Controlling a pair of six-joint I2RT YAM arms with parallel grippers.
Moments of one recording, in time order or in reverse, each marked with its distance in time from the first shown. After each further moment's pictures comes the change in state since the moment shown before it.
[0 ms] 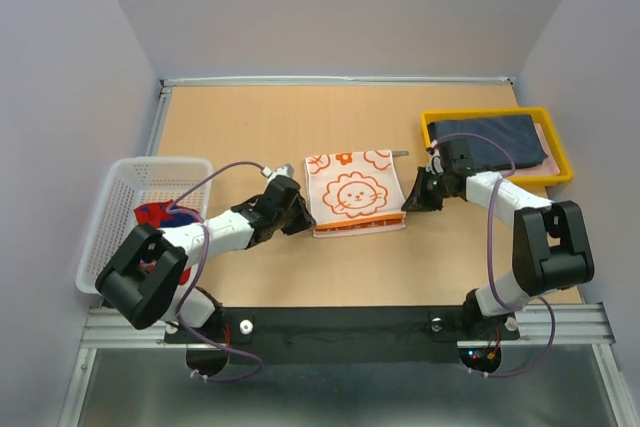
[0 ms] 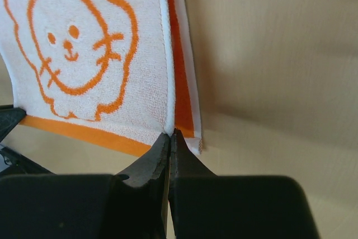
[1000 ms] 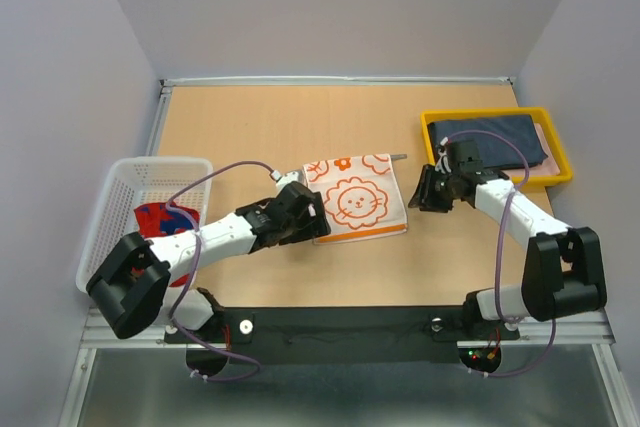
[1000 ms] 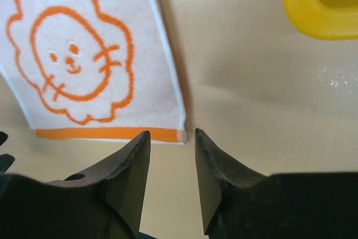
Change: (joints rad) left arm -0.148 -0.040 0.063 -0.225 -0.100 -0.014; right arm 0.005 -0.117 -0.030 -0.068 0.092 -0.006
